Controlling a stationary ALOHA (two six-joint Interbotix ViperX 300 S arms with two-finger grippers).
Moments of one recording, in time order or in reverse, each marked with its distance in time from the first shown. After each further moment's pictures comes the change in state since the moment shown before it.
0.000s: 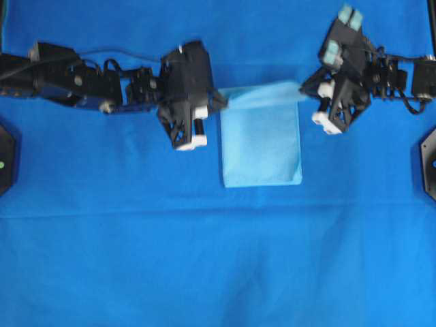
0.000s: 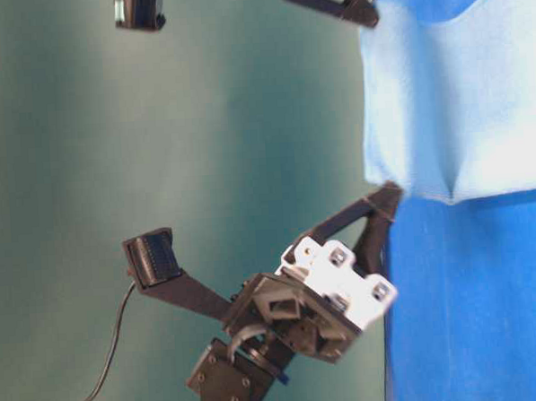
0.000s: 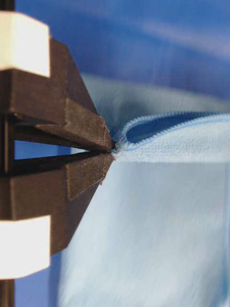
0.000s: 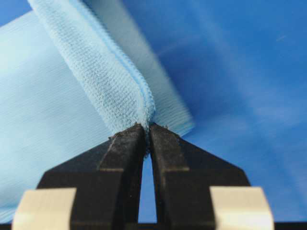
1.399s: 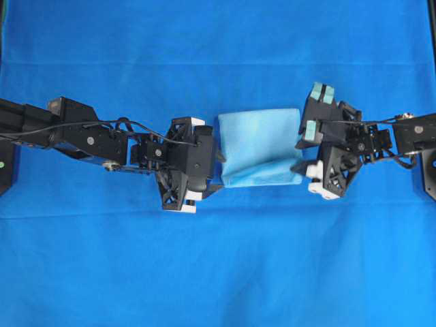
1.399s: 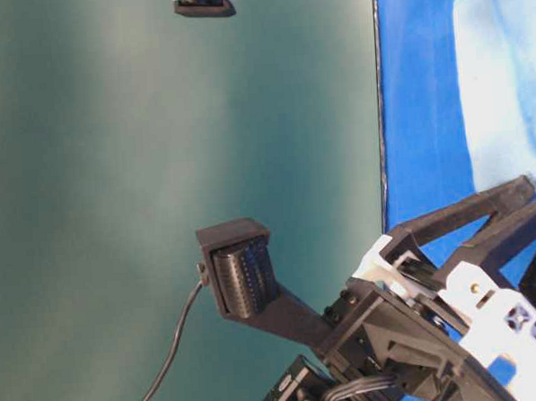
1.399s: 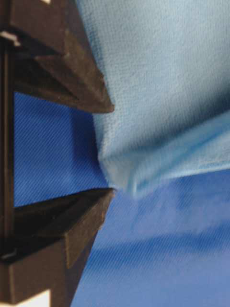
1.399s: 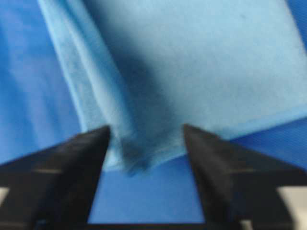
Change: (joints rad) left arm -0.202 0.103 0.023 0.000 -0.057 0.021; right arm 0.302 0.132 0.011 0.017 -0.058 0.144
